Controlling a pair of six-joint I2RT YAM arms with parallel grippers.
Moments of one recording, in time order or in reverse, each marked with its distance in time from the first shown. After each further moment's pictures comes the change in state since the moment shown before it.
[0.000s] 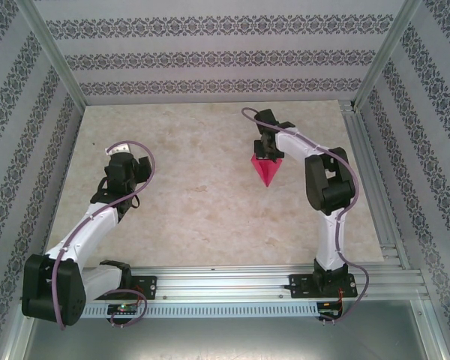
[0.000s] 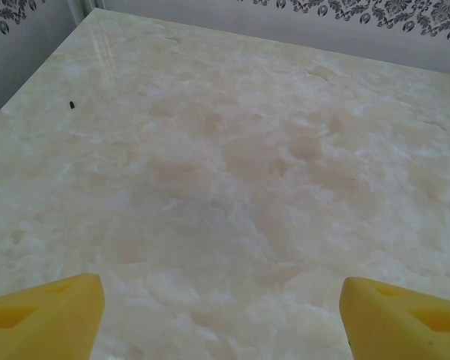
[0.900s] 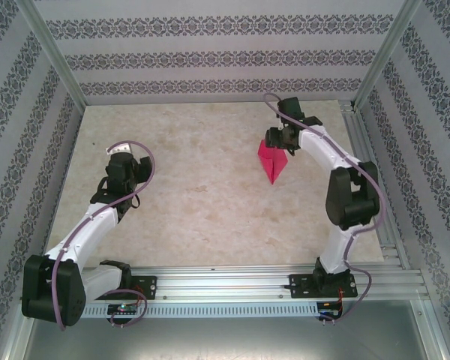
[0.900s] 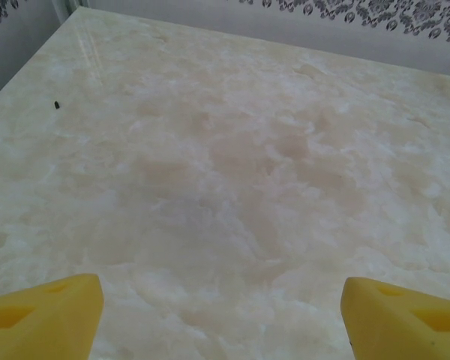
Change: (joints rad) left arm 0.000 -0.002 -0.005 0.023 0.029 0.013; right arm -0.084 -0.294 -0.117 0.040 -0.055 -0.064
